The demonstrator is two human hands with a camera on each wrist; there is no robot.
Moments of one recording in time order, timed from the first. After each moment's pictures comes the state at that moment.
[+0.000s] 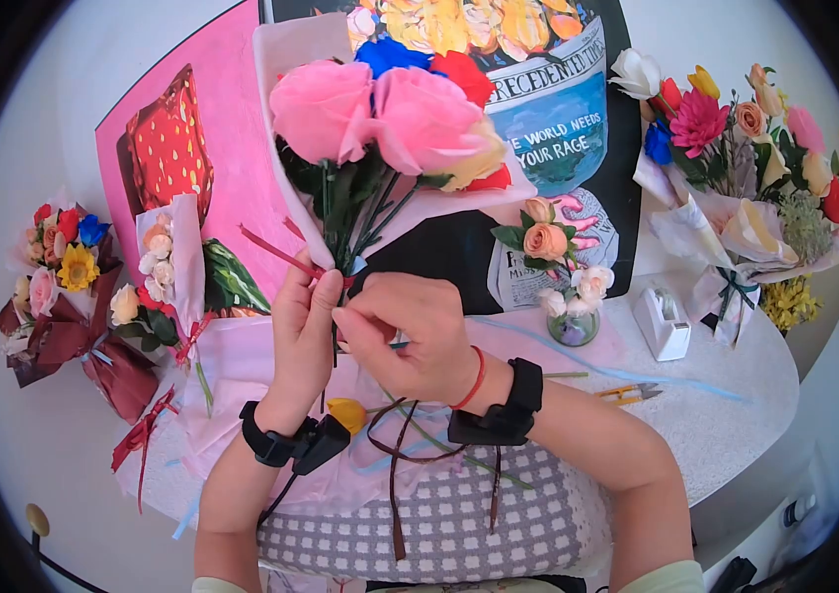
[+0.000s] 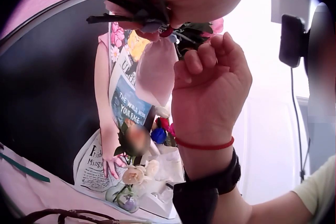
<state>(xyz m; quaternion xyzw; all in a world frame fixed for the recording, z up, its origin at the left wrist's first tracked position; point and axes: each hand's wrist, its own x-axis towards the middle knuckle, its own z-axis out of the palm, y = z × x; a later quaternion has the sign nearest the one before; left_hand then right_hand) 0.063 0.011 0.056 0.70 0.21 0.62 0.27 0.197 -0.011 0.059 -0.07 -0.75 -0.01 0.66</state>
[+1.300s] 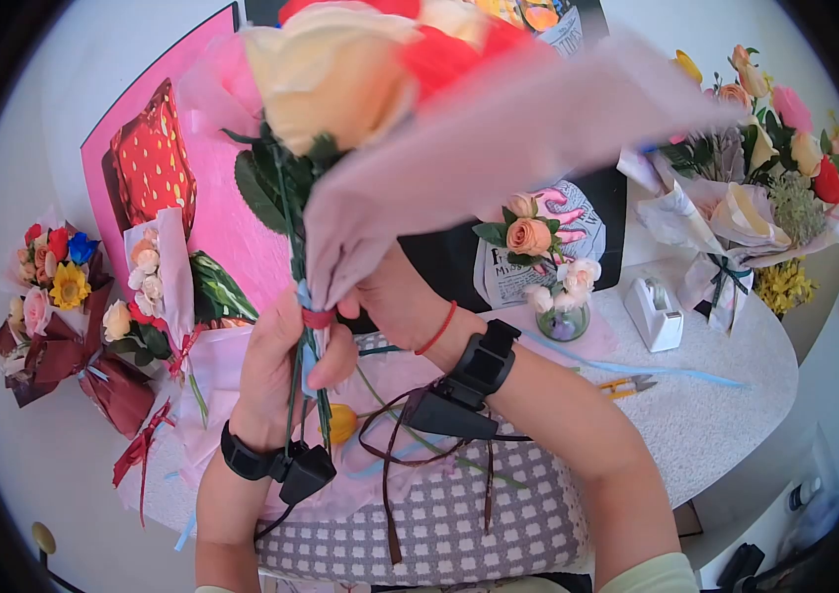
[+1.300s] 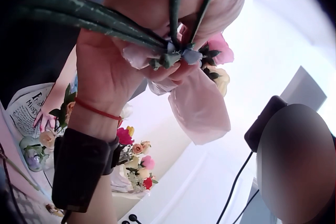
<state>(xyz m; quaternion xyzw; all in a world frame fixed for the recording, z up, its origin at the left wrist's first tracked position) 0.057 -0.013 0.068 0.64 0.00 0.43 0.64 0.185 0.041 0.060 0.02 -0.56 0.58 0.59</state>
